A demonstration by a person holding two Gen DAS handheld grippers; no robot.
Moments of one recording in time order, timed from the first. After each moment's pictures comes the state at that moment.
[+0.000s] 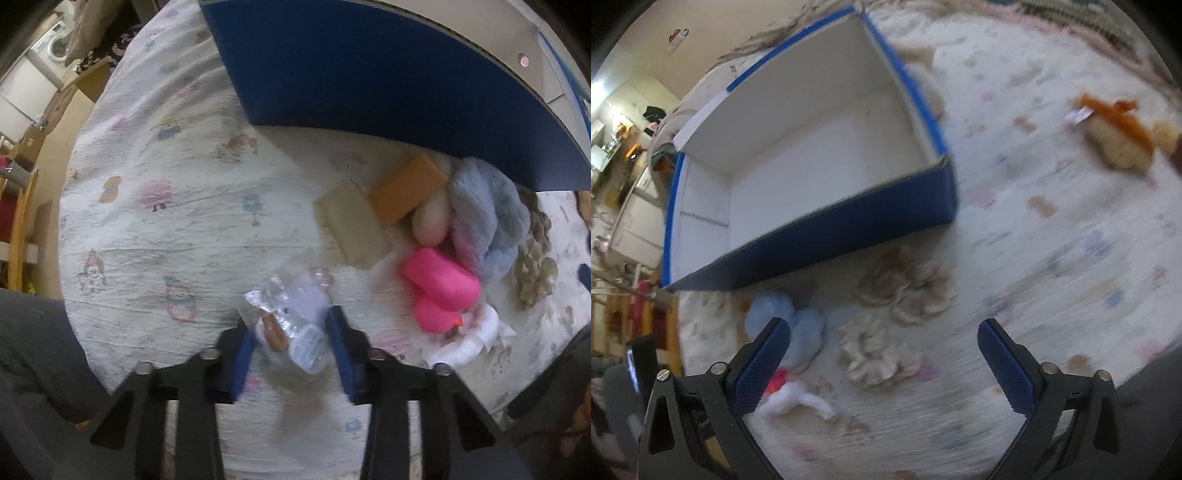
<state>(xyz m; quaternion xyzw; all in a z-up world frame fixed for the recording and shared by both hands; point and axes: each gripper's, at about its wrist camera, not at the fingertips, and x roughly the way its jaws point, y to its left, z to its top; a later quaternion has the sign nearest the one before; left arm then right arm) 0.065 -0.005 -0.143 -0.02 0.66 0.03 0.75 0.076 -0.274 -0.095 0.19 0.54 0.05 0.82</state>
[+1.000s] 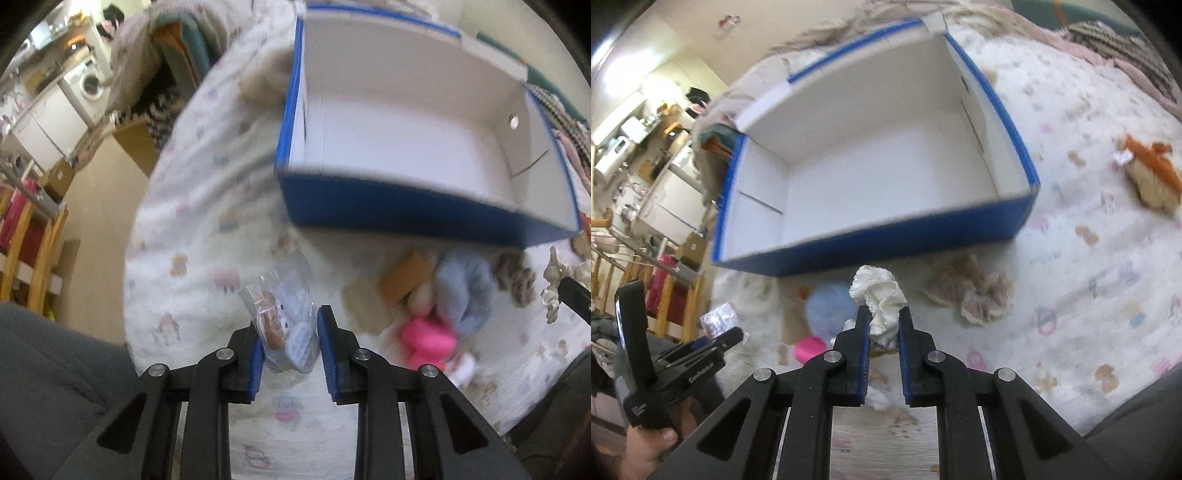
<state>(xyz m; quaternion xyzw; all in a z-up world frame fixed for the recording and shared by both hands) 0.061 0.011 -0.053 0.01 0.54 0.07 0.84 0.058 -0.235 -0.058 0.16 0.50 0.13 0.84</state>
